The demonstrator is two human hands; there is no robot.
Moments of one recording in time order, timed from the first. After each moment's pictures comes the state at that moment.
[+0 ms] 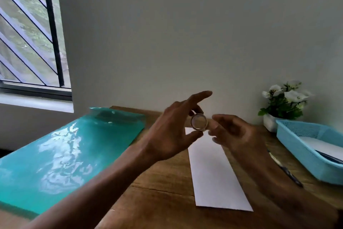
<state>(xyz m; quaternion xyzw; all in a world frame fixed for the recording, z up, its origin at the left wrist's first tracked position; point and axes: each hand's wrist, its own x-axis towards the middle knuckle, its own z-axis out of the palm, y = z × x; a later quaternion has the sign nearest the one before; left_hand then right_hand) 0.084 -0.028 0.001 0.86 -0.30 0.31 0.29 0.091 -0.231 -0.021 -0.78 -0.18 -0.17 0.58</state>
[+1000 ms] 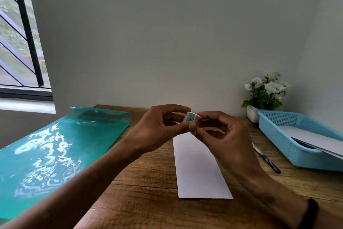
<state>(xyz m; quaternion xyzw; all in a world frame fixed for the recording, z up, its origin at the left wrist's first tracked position) 0.077 -0.040 0.003 0.83 -0.20 0.12 0.51 0.076 -0.237 -0.026 -0.75 -0.22 -0.27 0.55</state>
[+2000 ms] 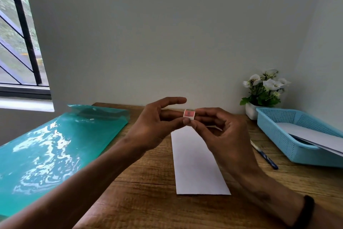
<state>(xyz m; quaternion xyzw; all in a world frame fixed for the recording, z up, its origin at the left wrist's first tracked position) 0.073 -0.045 0.000 0.77 -0.18 0.11 0.60 0.074 -0.234 -0.029 -0.73 -0.26 -0.31 0.55</state>
